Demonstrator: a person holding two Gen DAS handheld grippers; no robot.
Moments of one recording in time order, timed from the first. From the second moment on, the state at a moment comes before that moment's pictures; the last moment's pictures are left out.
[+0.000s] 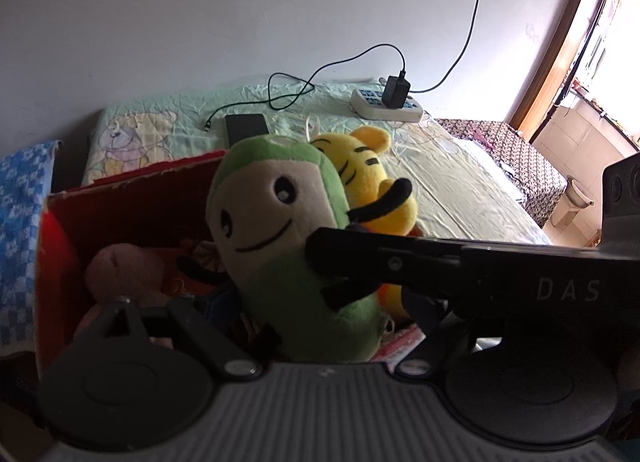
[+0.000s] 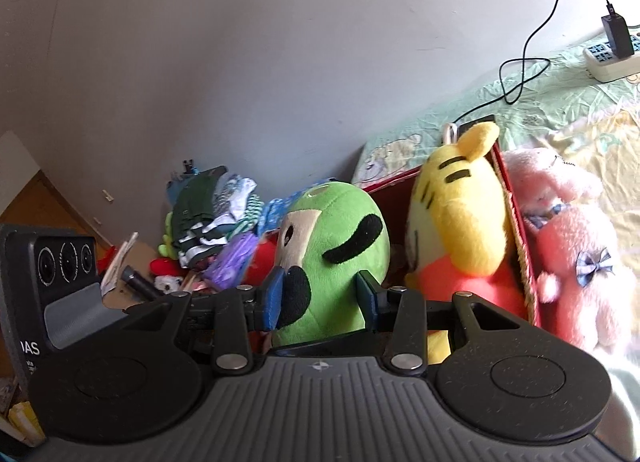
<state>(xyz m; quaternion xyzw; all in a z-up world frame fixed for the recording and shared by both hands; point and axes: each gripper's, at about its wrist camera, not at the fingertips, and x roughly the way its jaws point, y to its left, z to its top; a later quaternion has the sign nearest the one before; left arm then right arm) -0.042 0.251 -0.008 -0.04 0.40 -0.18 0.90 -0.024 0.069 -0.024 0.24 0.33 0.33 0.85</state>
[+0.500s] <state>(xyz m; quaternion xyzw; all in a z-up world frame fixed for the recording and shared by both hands) -0.004 0.256 -0.046 -0.05 0.45 -0.17 0.87 0.002 0.090 -0.046 0.19 0.36 0.29 0.86</state>
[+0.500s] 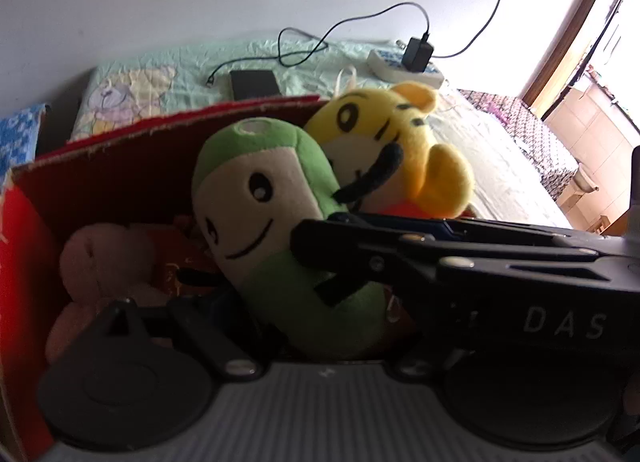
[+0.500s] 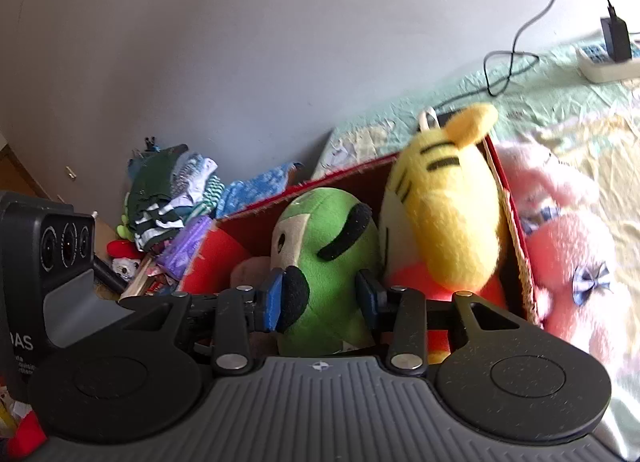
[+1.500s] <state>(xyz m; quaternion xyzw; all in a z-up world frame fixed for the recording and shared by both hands) 0.010 0.249 -0.059 0.00 0.50 -0.15 0.85 0.011 0.095 -0.066 0.22 0.38 0.28 0.85</state>
